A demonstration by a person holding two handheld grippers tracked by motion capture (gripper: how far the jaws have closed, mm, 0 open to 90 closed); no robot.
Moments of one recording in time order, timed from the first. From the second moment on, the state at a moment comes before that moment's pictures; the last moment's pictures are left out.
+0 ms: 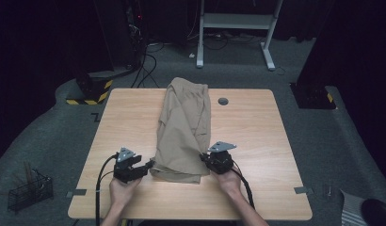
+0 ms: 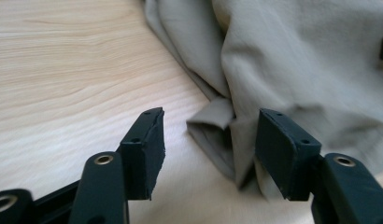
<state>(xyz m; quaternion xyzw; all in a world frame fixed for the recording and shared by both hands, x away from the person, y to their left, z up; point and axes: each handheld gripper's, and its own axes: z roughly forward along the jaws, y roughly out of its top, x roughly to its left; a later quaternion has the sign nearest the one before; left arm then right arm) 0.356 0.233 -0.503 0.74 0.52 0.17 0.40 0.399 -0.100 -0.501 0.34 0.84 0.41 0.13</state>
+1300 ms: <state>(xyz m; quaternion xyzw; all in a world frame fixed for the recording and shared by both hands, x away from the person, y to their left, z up) 0.392 0.201 -0.508 0.78 0.48 0.14 0.36 0.424 -0.104 -0.514 0.35 0.86 0.33 0.16</state>
